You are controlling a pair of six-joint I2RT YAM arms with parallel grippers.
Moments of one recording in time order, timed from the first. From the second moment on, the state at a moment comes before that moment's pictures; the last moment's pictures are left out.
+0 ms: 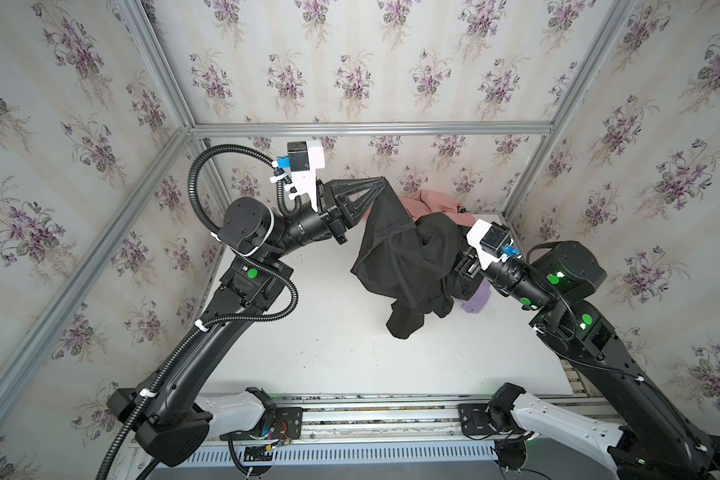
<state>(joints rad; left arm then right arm) -0.59 1.23 1.51 0.25 0.59 -0.51 0.67 0.91 1.24 -0.13 -0.23 -0.45</state>
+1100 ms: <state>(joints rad) -0.48 0.92 0.95 0.06 0.49 -0.45 0.88 1.10 0.79 0.05 -0.18 -0.15</state>
